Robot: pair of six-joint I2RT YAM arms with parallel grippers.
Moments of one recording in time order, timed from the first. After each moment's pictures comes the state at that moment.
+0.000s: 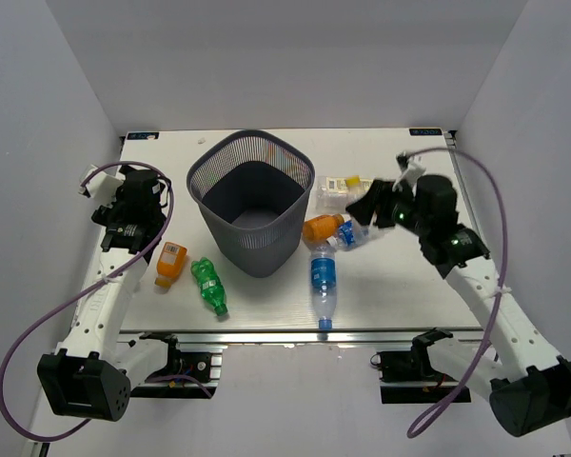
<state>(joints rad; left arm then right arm) -0.11 1.07 1.00 -0.44 -0.79 -0.86 0.36 0.98 0.86 -0.38 -0.25 0.39</state>
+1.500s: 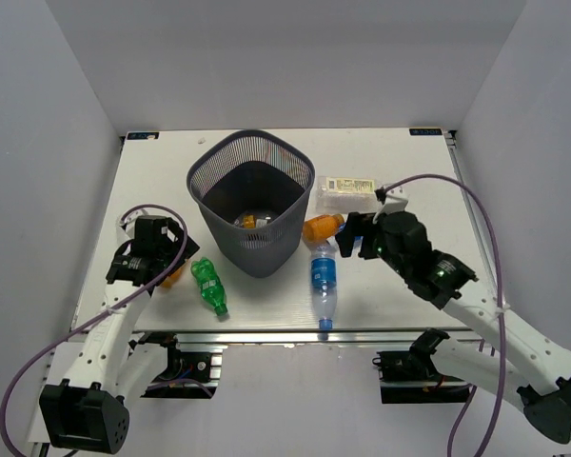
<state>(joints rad) -0.11 0.87 0.72 -0.71 -0.19 -0.77 0.74 0.86 0.84 -0.41 0.24 0.39</state>
